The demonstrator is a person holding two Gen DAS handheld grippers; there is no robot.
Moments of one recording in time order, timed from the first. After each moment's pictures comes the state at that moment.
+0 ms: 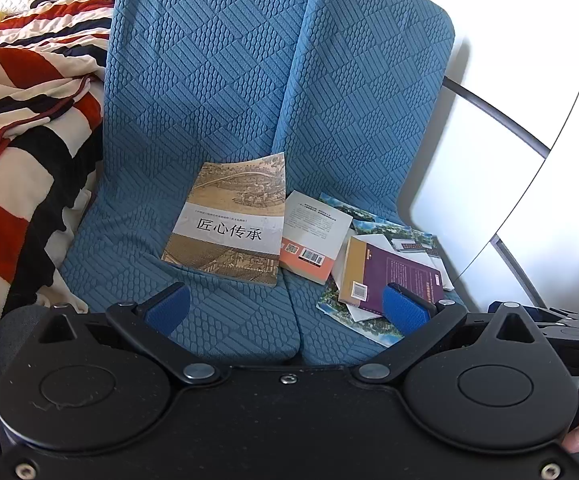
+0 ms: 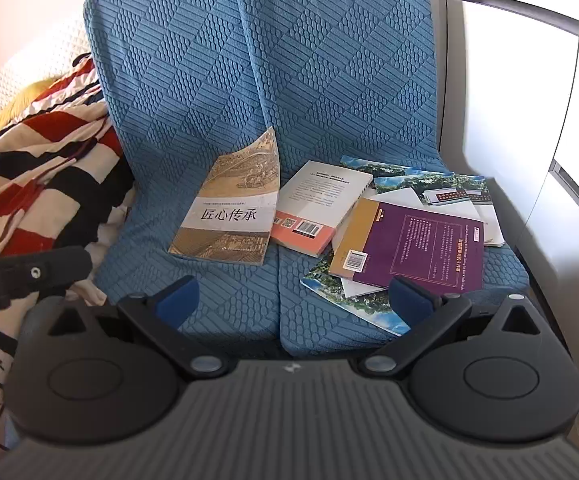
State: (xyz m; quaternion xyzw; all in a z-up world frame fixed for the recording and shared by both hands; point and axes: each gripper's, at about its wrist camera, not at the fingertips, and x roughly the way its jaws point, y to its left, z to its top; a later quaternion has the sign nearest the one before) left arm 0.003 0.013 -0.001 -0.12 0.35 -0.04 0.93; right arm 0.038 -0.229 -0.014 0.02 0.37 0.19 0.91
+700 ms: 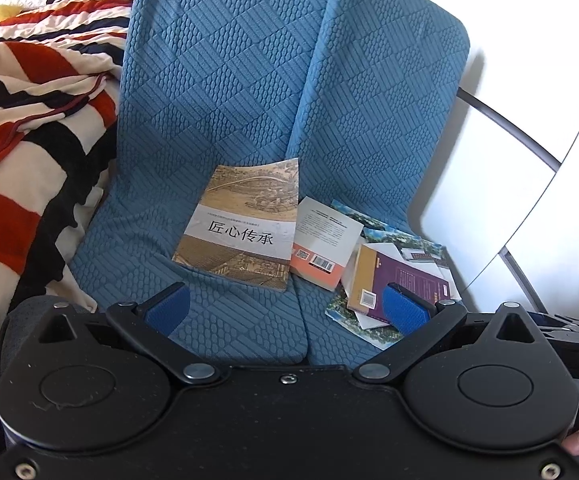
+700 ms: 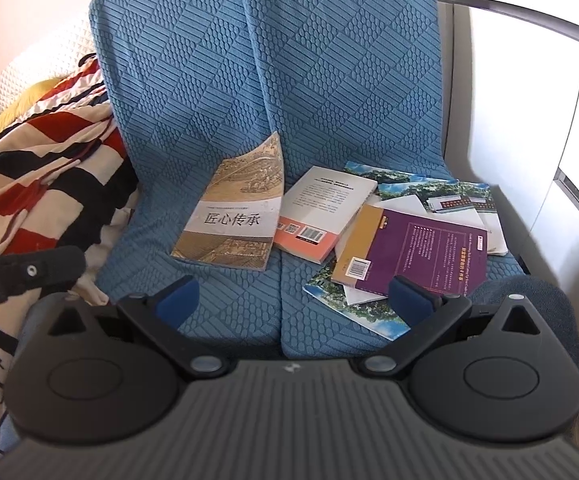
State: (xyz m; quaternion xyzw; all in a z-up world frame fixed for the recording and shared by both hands) left arm 0.001 0.022 -0.004 -0.13 0.35 -0.02 0.93; right arm 0.041 -0.229 -0.014 0.02 0.36 0.19 0.91
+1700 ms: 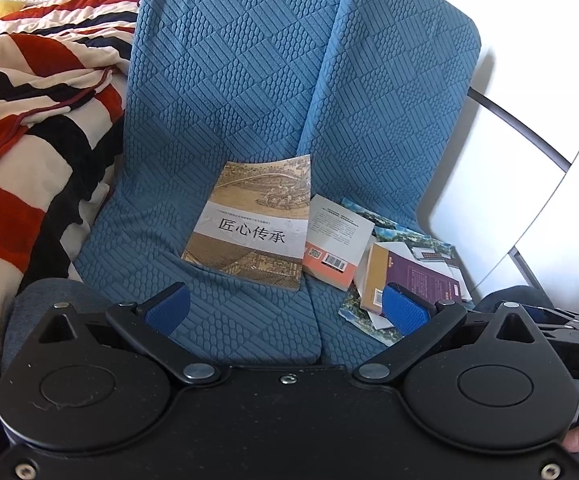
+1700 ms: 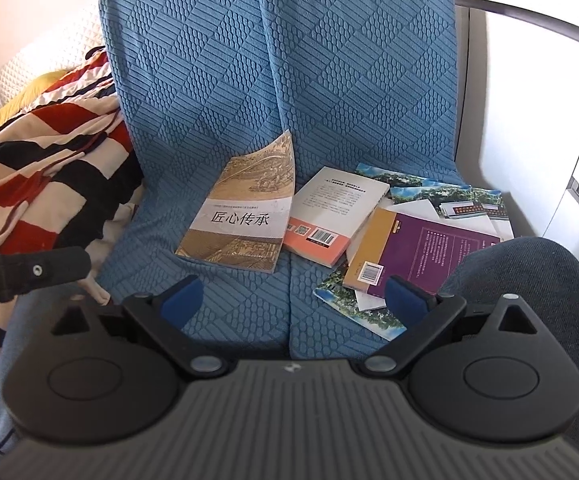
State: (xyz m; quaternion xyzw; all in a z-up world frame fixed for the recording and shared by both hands) left arm 0.008 0.034 -0.016 -0.13 0.35 -0.01 0.93; right arm 0.047 -0.212 -0.022 0.00 0.36 0.21 0.91
